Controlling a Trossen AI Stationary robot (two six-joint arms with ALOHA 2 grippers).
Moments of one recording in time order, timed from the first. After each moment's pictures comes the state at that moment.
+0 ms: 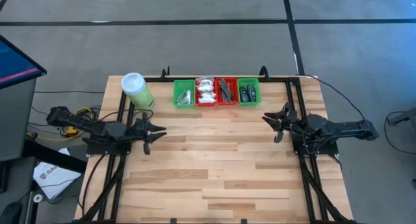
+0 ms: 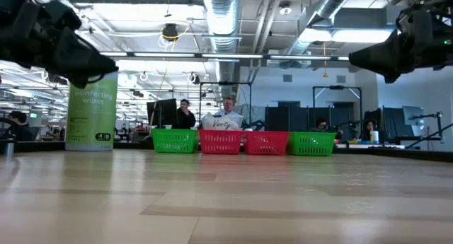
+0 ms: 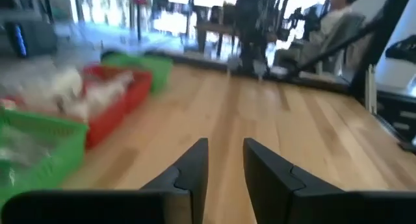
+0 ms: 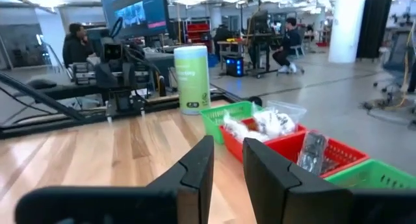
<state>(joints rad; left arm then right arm) -0.28 0.20 0.01 0.07 -0.49 -0.17 0.08 0.01 0.02 0.02 0.45 0.05</state>
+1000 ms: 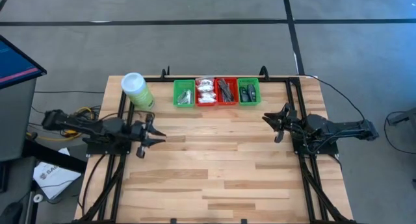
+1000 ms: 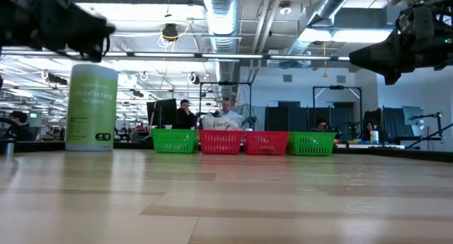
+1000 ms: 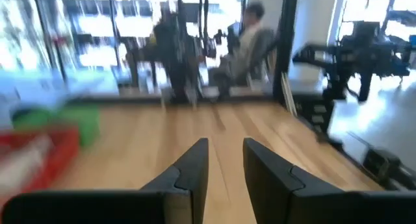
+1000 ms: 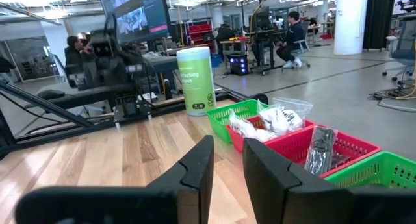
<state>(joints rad) -0.17 0.27 0.04 0.23 -0.09 -0.02 0.08 0.01 0.02 0.02 0.45 0.11</state>
